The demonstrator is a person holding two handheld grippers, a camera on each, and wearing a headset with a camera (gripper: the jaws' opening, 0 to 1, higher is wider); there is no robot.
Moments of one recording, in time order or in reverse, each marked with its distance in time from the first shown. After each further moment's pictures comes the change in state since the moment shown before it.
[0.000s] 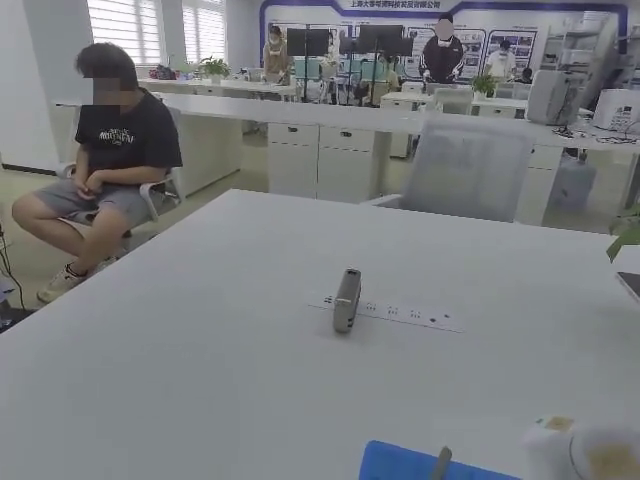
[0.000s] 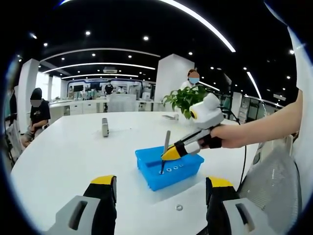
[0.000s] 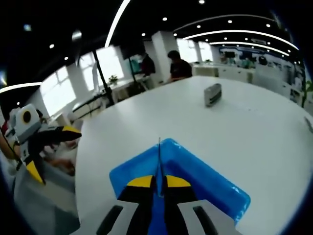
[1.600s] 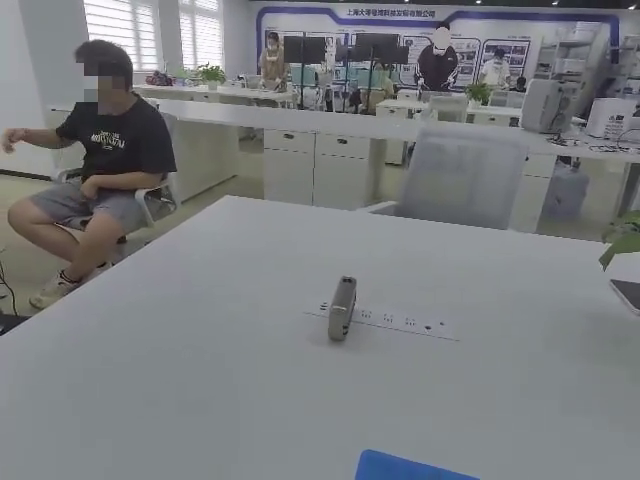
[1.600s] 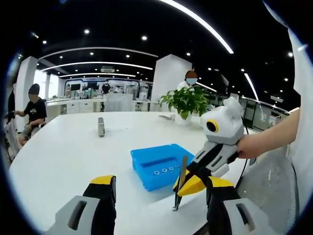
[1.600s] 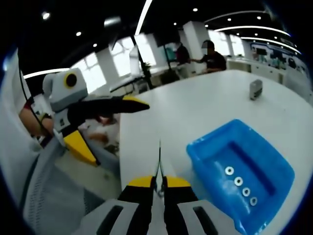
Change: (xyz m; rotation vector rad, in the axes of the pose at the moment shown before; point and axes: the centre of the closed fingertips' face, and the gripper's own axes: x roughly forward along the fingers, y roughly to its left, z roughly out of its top) left arm 0.000 -0.010 0.000 -0.011 -0.002 -0.035; right arm -0.017 0.106 -0.043 -0.063 0.097 0.270
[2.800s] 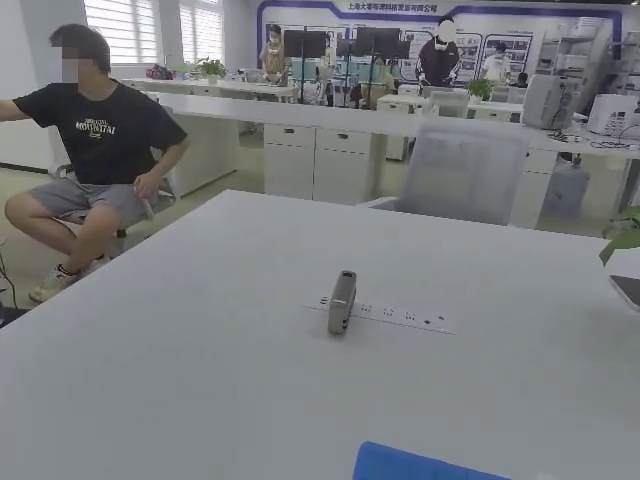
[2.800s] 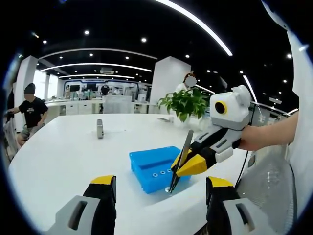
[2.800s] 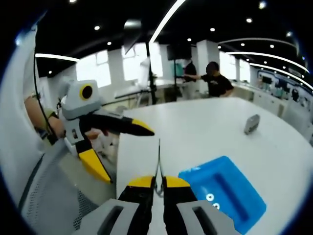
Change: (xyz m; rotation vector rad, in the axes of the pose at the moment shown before) left arm 0.000 -0.001 0.004 -0.004 -0.021 -0.013; right arm -0.028 -0.005 0.046 -0.189 -0.109 -0.058
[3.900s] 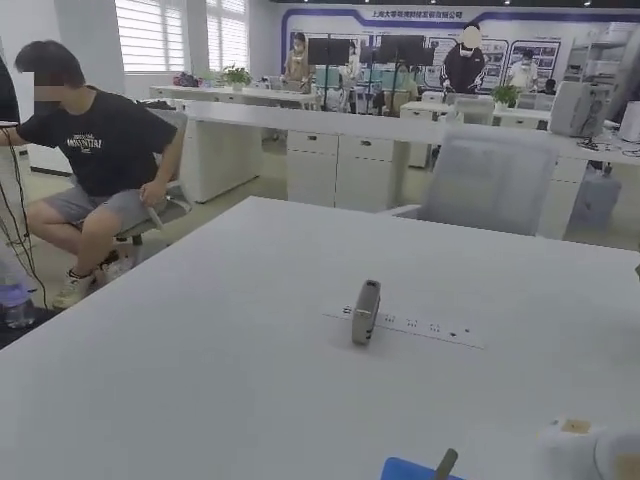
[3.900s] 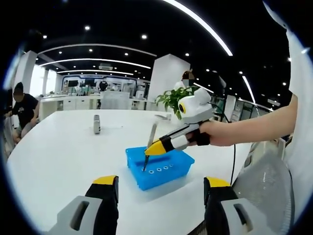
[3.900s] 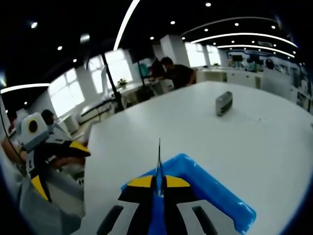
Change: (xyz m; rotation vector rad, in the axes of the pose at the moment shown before) left arm 0.000 -0.004 -0.005 -0.028 0.028 -0.031; right arm 0.030 -0.091 -0.004 0.258 -0.005 -0.149
